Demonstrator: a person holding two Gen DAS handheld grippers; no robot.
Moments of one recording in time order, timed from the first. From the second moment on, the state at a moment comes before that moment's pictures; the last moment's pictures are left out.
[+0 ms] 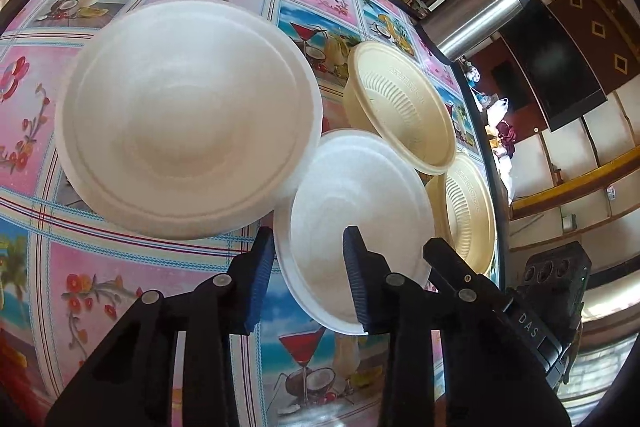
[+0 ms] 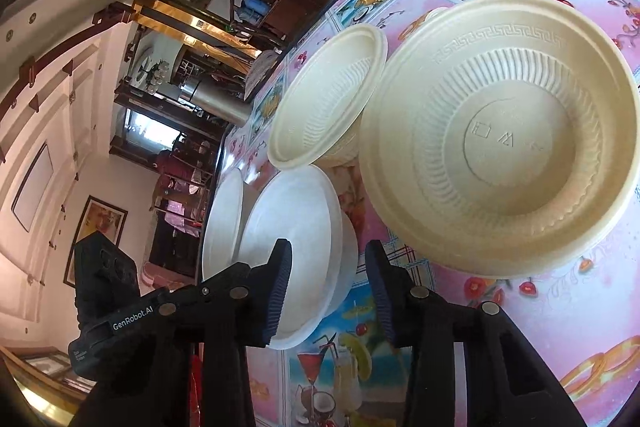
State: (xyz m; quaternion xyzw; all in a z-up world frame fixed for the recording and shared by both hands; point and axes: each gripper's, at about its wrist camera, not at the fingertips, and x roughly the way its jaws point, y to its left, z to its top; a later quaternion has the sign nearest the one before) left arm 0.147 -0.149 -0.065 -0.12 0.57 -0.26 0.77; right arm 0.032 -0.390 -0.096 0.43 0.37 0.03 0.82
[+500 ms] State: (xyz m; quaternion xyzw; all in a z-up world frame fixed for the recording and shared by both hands) left arm 0.147 -0.146 -0.066 -0.11 0.57 -0.25 0.77; right arm 0.032 -0.385 -0.098 0.41 0.38 0.00 0.83
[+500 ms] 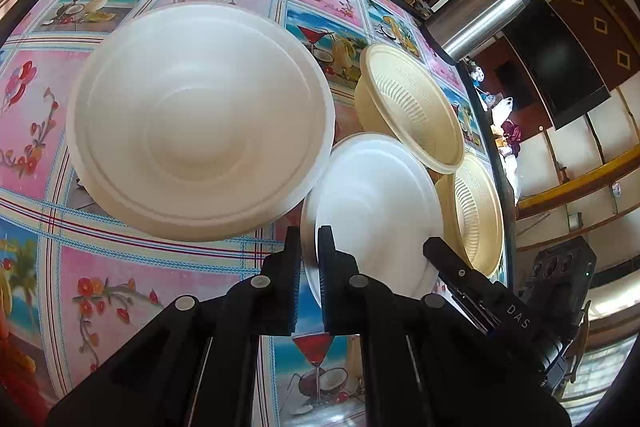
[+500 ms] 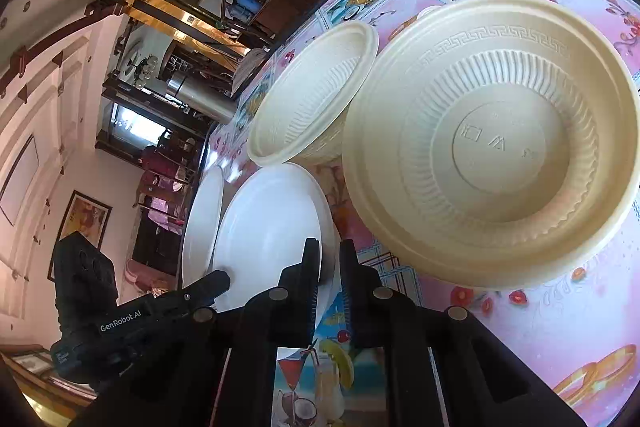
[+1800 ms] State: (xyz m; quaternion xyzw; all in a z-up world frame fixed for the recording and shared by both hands) left arm 0.075 -0.019 -0.036 -0.18 0.53 -0.24 0.79; right arm -0.003 -0.294 -0.052 0.36 0.39 0.06 0.85
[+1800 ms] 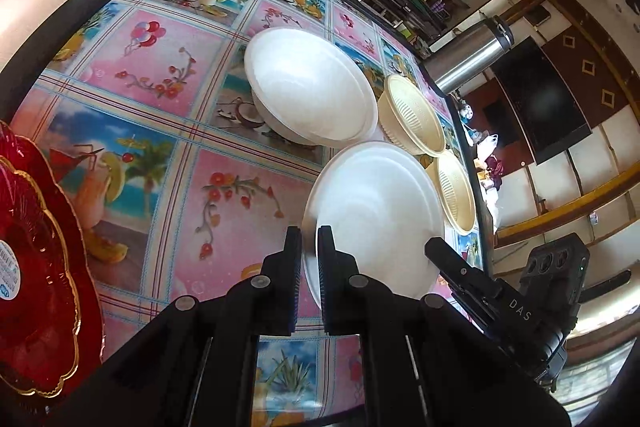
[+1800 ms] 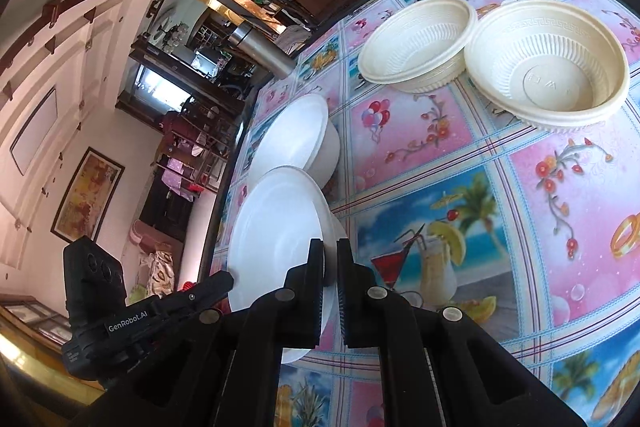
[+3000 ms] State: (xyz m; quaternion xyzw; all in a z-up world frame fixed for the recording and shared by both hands) left arm 0.015 0.205 -0.056 -0.19 0.52 -0.06 0.83; right arm 0.041 -0.011 -0.080 0.17 0.52 0.21 0.81
